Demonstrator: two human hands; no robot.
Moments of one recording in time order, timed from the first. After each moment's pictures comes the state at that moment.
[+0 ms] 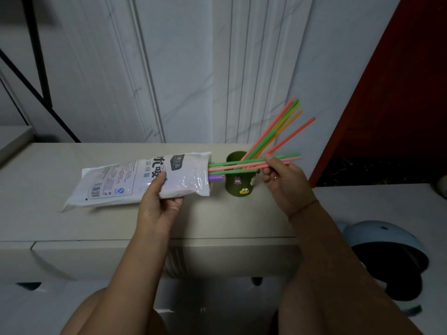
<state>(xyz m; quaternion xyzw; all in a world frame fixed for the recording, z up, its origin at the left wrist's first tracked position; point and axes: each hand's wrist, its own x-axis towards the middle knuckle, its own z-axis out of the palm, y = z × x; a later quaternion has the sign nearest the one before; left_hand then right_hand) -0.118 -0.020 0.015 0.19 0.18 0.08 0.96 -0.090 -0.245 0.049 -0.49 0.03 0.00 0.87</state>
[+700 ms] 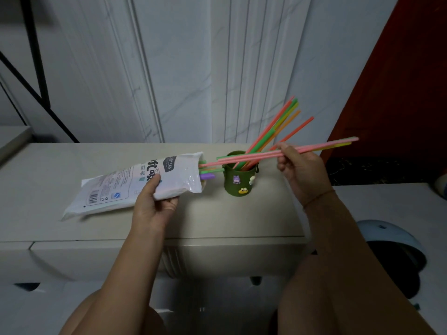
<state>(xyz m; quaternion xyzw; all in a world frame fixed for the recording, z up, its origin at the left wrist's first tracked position) -0.113 -0.009 0.008 0.17 0.23 0.08 0.95 -0.084 -0.271 0.067 -0.55 0.02 -0.08 0.83</state>
